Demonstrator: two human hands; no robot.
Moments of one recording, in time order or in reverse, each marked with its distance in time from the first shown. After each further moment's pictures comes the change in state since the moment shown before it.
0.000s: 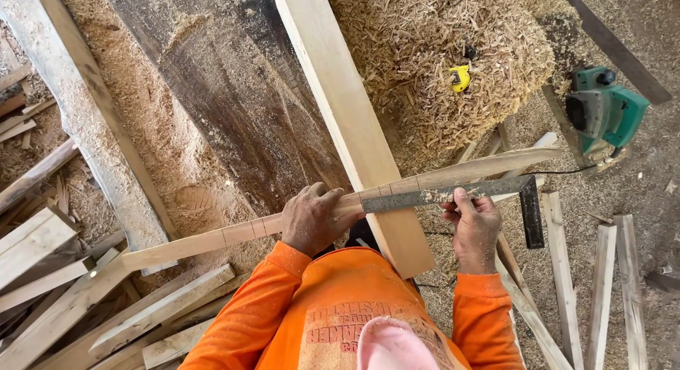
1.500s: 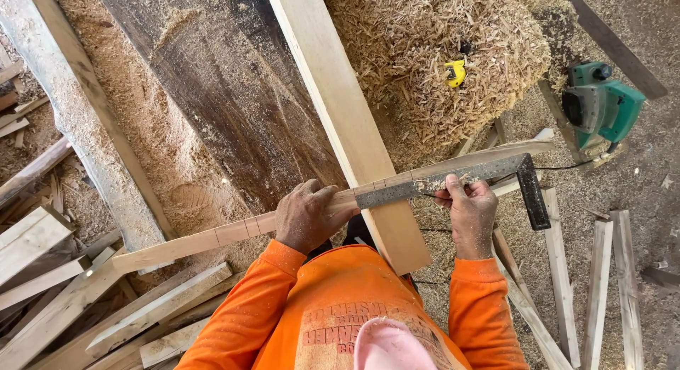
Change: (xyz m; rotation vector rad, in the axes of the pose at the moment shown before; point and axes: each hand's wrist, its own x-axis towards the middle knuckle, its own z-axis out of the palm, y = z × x) left_hand 0.002 0.008 -0.006 0.008 -0.008 -0.038; right_hand 0.009 -0.018 0.016 -0.200 -0.059 -0.024
